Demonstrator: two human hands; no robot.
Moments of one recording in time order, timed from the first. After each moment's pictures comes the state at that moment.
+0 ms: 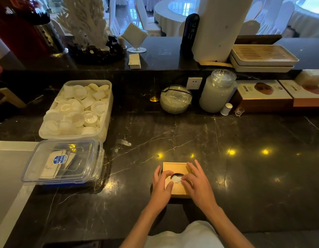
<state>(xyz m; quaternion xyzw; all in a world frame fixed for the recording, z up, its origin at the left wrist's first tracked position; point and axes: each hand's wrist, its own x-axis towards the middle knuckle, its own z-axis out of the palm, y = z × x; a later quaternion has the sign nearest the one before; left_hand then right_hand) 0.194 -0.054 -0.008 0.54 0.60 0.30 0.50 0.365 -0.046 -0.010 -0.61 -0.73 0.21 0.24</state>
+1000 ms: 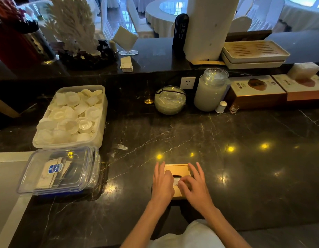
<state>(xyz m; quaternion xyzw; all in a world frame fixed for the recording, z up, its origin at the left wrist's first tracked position) 0.216 -0.027 0.010 0.70 0.65 0.11 0.27 0.363 -0.051 -0.015 -0.63 -0.67 0.28 0.28</state>
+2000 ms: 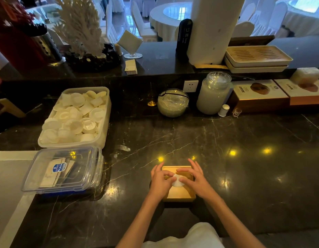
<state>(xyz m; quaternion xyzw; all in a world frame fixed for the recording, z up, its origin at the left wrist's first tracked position) 0.197 -0.010 0.015 0.55 0.64 0.25 0.47 0.372 -0.012 -0.005 -0.60 -0.61 0.47 0.24</state>
